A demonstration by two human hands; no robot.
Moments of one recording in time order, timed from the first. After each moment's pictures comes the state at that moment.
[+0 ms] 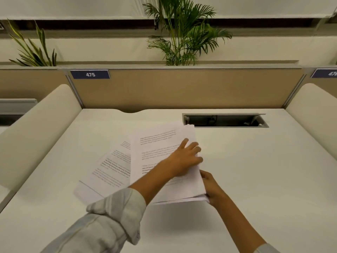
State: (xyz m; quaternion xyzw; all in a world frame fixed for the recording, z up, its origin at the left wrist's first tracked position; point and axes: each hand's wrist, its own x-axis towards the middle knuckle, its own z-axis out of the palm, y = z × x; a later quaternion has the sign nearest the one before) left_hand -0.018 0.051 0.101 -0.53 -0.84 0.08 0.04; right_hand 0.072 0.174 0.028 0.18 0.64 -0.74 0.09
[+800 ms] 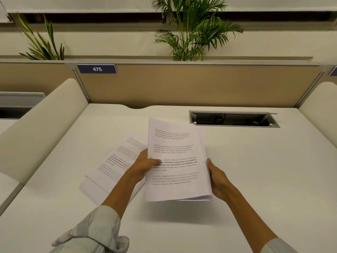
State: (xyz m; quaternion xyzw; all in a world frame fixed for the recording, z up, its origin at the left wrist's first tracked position) left_hand -0.040 -0.069 0.063 0.07 -0.71 -0.66 -0.24; right_hand 0.044 0.188 0.025 0.19 0.56 -0.80 0.14
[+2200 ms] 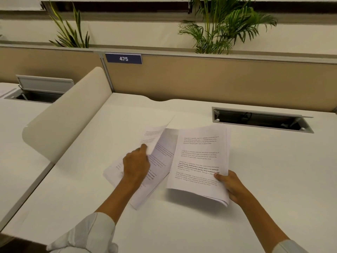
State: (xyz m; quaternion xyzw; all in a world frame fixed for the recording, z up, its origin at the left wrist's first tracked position) left_hand -0.008 -0.153 0.060 -0.02 -0.98 -0.14 0.17; right_hand 0.034 0.169 -0.019 0.23 0.60 -0.75 0.13
